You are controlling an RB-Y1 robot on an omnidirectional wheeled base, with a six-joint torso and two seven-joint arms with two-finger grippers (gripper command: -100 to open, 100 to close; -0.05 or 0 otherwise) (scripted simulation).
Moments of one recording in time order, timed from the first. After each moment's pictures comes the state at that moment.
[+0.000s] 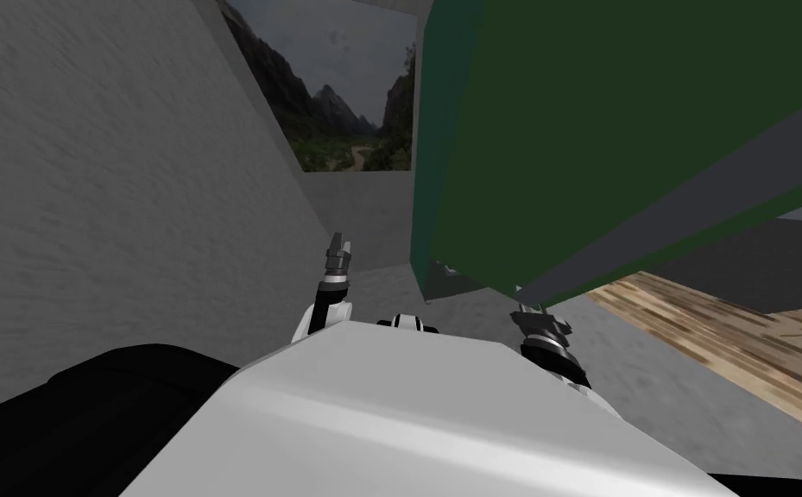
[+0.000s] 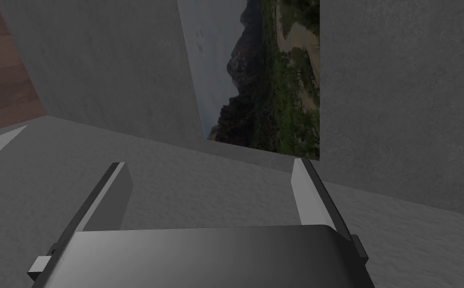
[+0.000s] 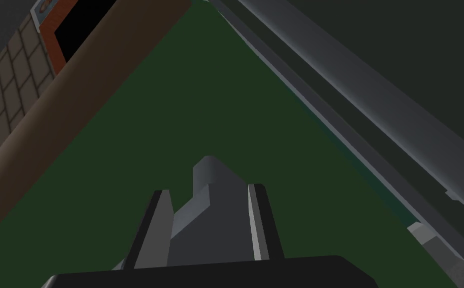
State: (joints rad) left arm 0.46 0.03 0.04 -2.24 -0.10 -0.43 -0.06; right arm 0.68 -0.07 -0.32 -2.08 1.00 0.11 1.11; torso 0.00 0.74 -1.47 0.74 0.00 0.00
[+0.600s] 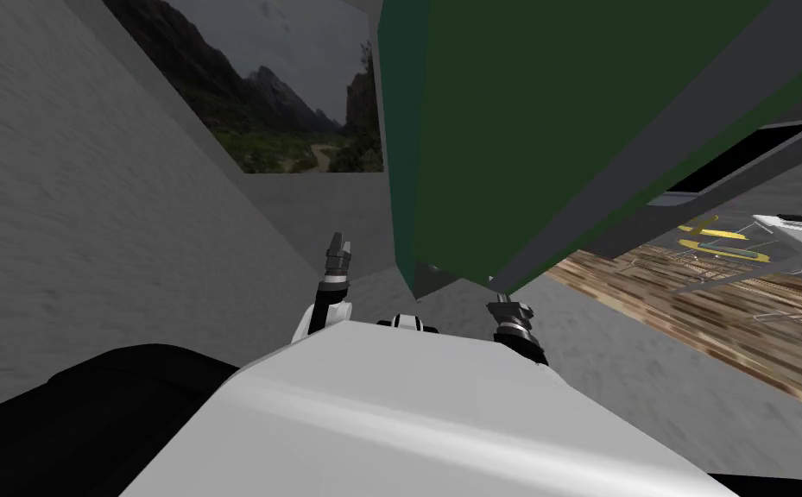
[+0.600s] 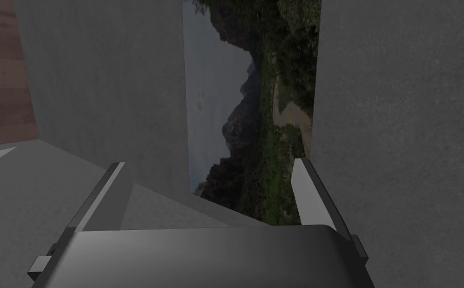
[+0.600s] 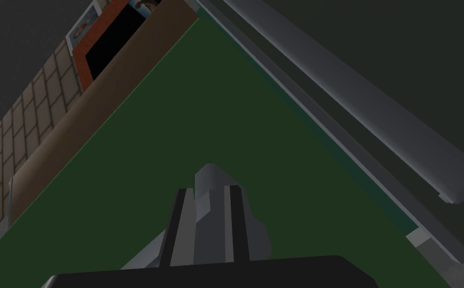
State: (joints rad) left arm 0.46 0.03 0.04 -2.24 -0.10 -0.43 -0.06; right arm 0.68 -0.04 -0.14 -2.12 1.12 0.15 1.12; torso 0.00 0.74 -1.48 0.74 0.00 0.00
